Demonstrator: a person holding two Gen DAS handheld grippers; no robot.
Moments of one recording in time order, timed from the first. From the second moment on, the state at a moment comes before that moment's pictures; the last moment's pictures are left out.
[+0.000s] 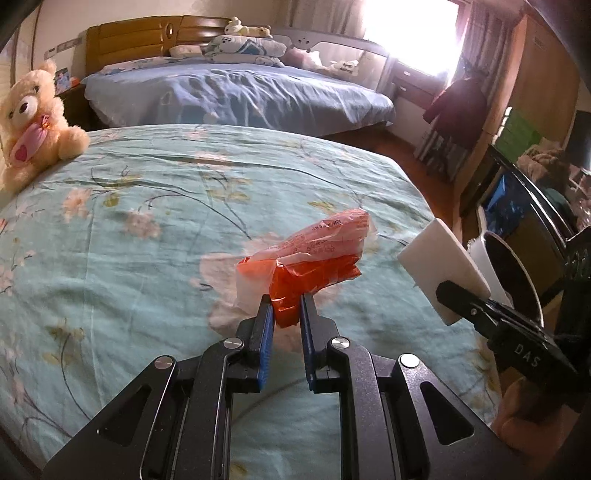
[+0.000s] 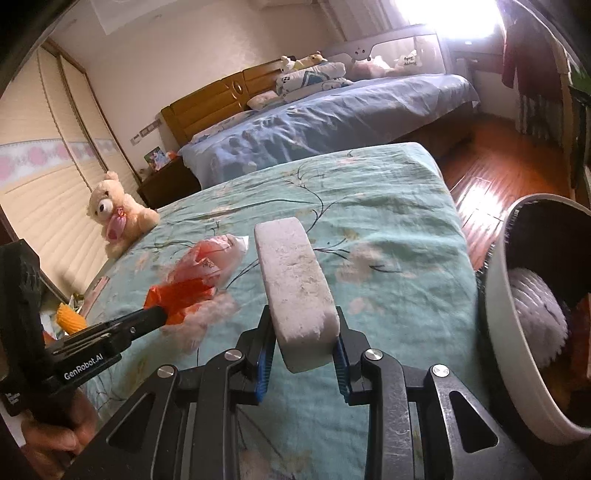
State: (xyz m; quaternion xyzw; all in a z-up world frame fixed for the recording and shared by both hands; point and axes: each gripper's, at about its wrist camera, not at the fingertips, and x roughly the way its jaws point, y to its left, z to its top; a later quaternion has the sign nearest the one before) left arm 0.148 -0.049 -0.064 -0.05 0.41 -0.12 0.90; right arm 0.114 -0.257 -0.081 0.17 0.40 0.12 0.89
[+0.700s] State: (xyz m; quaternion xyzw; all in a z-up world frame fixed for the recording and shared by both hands) left arm 0.125 -0.096 -0.049 0.01 0.39 -0.20 0.90; right arm 0.063 -0.281 -0.054 0.17 0.37 0.06 0.91
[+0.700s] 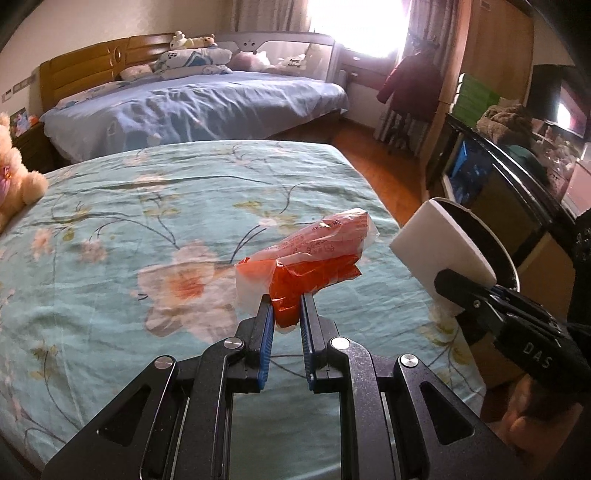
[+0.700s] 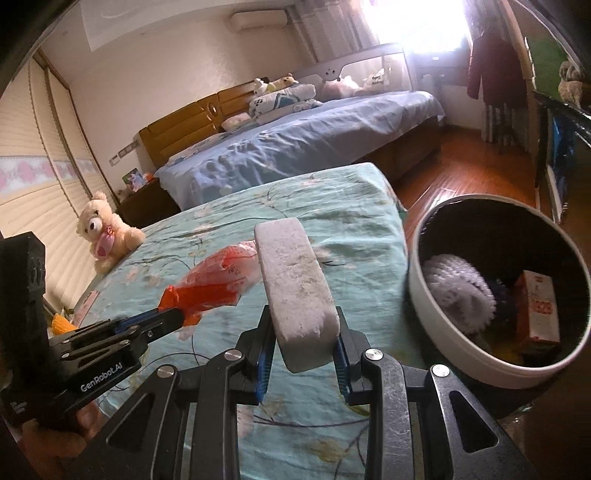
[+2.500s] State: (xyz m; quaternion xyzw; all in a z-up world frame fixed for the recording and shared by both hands) left arm 0.108 -0.206 -0.022 0.06 0.37 -0.30 0.88; right arm 0.025 -0.373 -0.038 0.19 0.35 -0.06 0.91
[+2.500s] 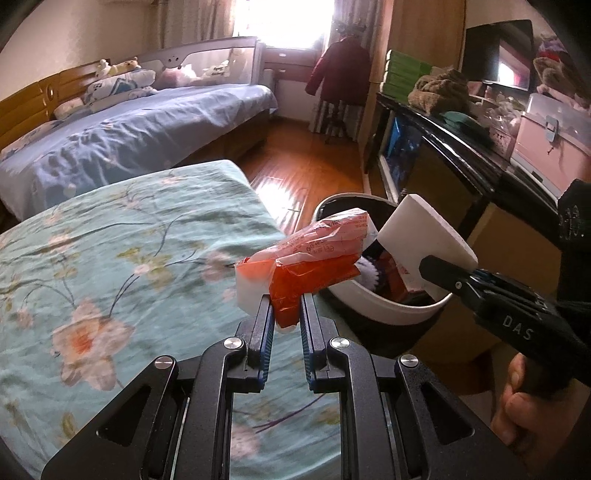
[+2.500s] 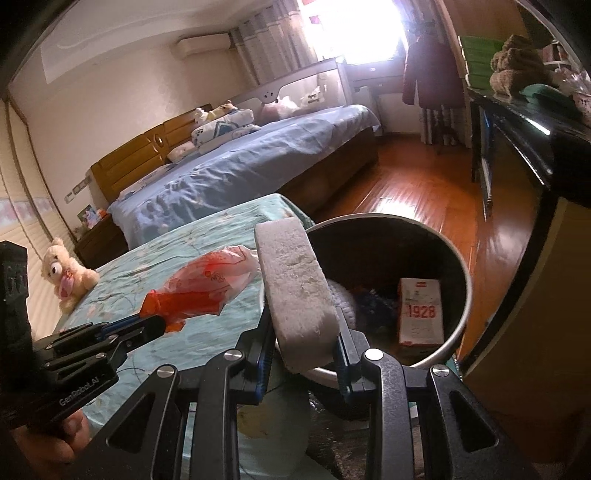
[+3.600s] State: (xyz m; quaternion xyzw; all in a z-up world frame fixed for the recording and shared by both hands) left arm 0.117 -0.268 -0.024 0.10 0.37 -0.33 0.86; right arm 0.025 -0.420 -0.051 0.20 0.37 -0.10 0.90
